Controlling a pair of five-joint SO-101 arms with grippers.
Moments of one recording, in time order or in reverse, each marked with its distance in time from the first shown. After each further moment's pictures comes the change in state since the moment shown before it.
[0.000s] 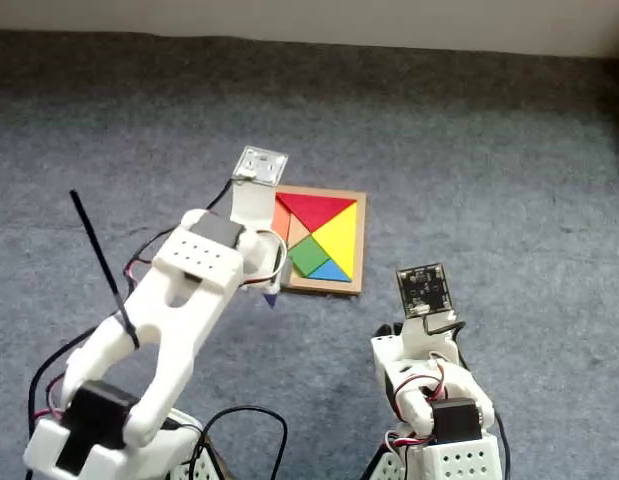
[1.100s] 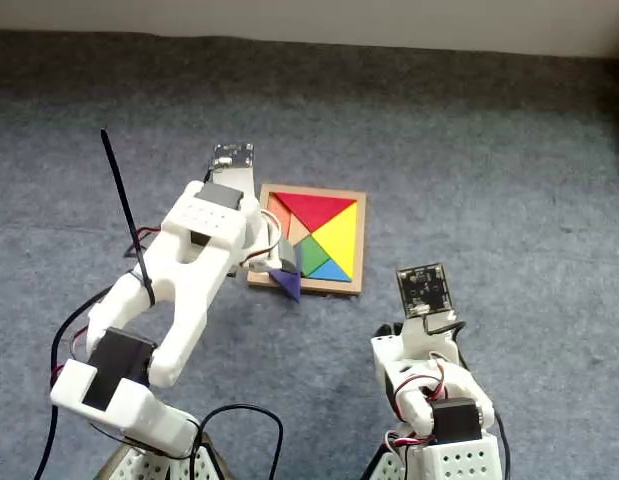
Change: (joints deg) left arm -4.7 13.9 -10.6 6.0 12.2; right arm 0.0 0.0 0.0 0.0 0.0
